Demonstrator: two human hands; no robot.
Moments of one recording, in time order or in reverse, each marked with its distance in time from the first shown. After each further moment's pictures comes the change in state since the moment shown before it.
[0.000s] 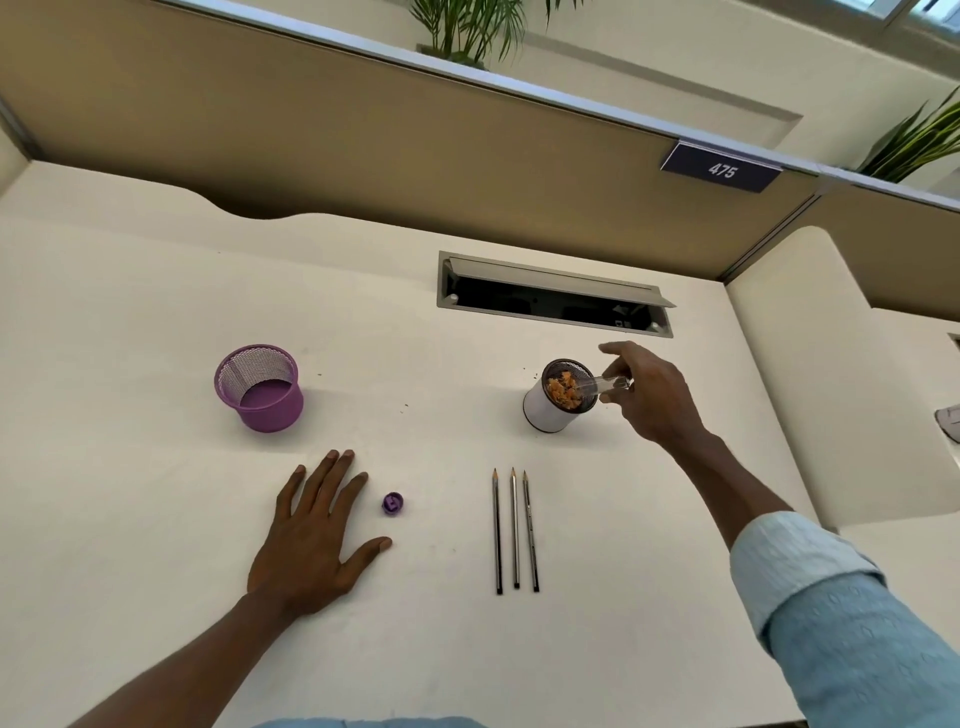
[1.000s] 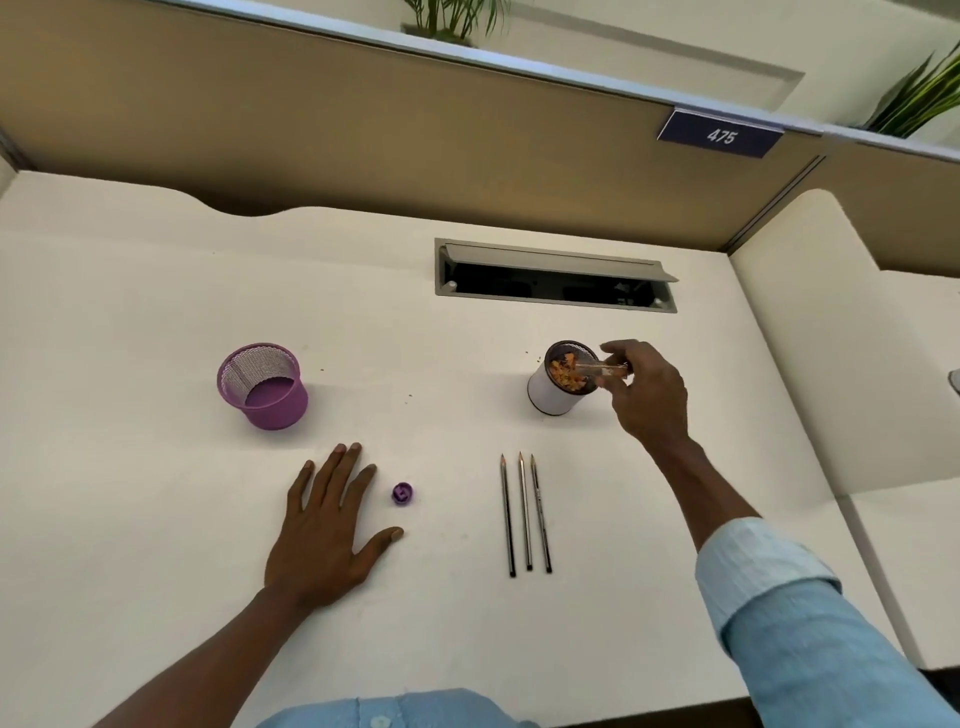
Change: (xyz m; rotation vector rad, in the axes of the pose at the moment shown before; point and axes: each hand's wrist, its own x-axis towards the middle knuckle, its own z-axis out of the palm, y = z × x) left_hand 0.000 -0.001 0.003 0.014 0.030 0.013; right_hand -0.026 -0.008 0.036 0.156 0.245 0.186
